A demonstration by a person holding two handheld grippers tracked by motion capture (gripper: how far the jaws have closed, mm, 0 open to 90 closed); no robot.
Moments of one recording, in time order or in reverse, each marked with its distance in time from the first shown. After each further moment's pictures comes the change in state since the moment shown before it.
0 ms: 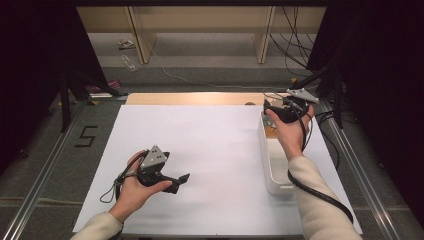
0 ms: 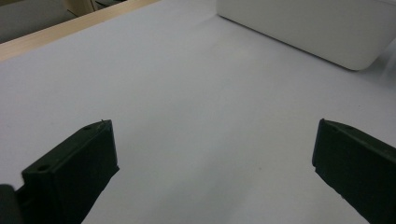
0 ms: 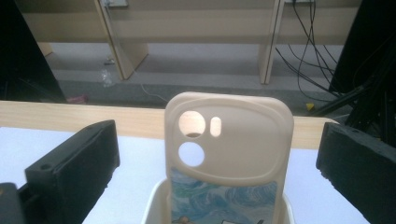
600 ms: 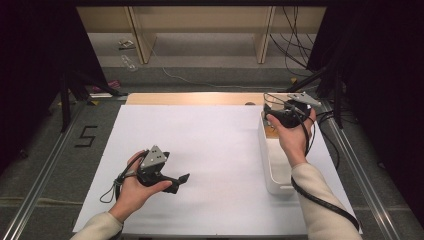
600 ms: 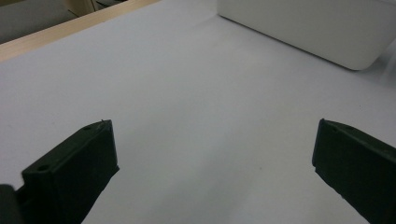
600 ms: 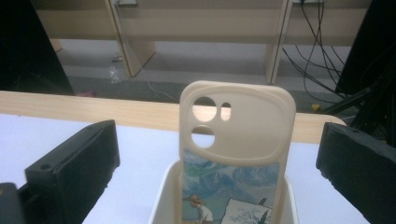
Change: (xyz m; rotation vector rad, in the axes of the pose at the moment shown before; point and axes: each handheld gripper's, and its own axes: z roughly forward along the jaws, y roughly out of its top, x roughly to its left) left arm 0.000 0.000 0.000 -0.001 0.003 0.002; right arm 0.003 -0.004 -0.018 0.005 0.028 -0.020
